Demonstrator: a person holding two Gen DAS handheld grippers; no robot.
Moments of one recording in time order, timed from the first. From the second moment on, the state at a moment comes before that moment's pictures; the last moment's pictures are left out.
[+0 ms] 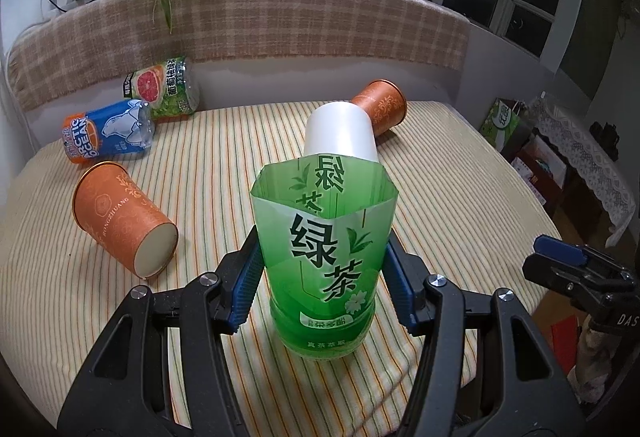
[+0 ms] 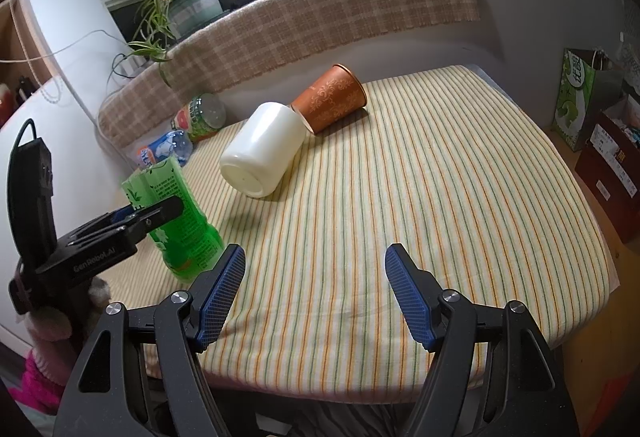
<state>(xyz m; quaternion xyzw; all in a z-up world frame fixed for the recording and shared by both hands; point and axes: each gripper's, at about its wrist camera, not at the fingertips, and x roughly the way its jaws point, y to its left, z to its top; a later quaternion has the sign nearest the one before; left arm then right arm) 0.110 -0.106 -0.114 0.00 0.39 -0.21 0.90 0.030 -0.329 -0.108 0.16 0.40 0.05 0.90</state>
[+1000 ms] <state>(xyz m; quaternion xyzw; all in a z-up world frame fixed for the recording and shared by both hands) 0.087 -0.089 -0.124 -0.03 0.42 -0.23 0.88 0.028 -0.315 -0.101 0.14 0.39 0.07 0.91</state>
